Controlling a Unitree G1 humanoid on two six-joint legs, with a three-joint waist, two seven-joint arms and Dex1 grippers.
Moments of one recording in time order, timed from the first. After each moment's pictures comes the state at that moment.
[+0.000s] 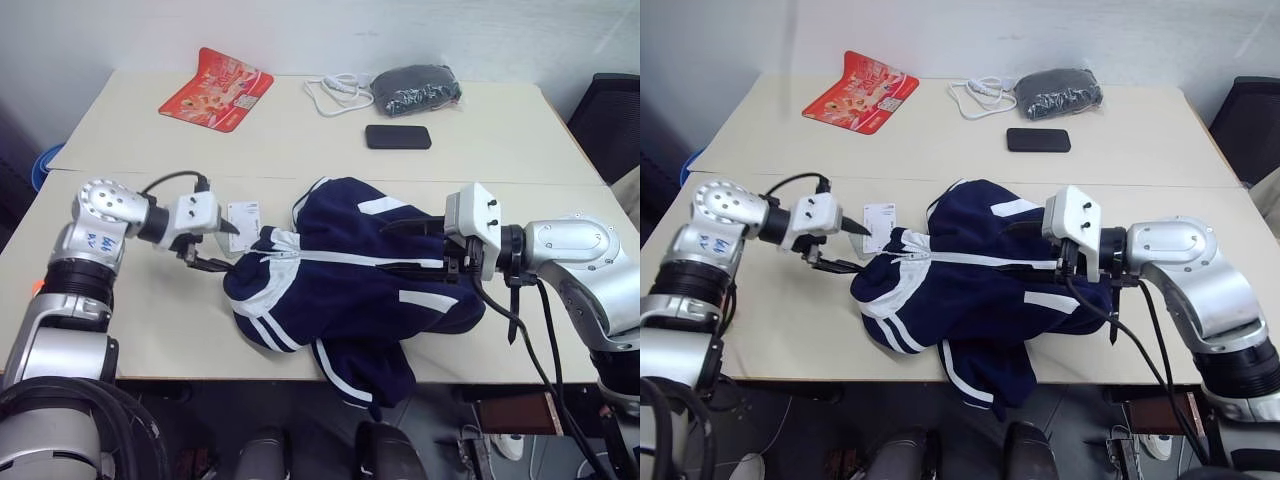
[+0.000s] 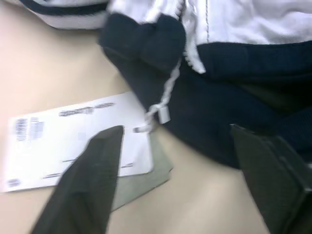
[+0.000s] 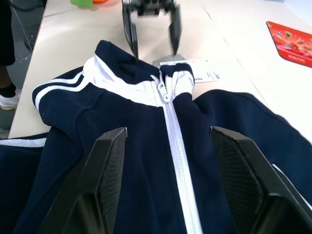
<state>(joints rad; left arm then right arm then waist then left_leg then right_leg) -1.01 0.79 -0.18 0.80 0.04 -0.22 -1.38 -0.57 -0.83 0.07 -0.31 0.48 0.45 1.06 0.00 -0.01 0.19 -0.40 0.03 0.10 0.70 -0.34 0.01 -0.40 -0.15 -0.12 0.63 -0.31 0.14</state>
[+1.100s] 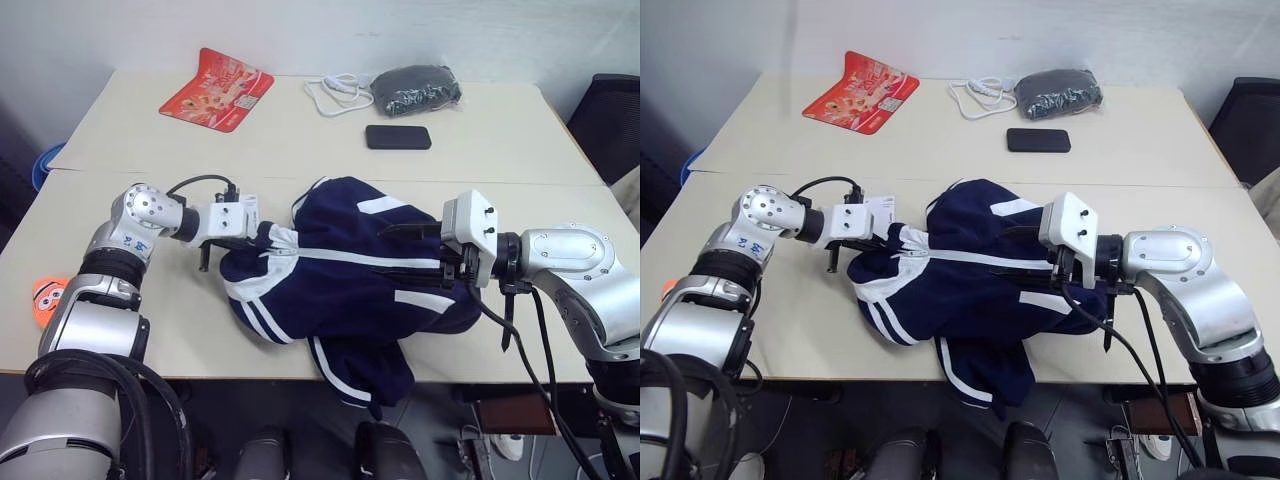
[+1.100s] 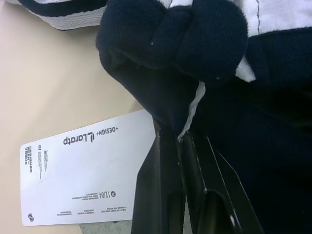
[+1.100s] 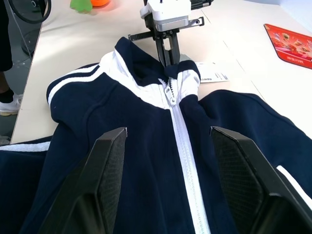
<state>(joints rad) -1.12 0.66 -0.27 1.11 0.26 -0.48 -1.13 -0.54 -0.82 0.06 -0.35 0.49 0.46 1.03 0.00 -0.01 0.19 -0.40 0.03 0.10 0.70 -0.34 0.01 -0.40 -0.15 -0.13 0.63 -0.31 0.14</state>
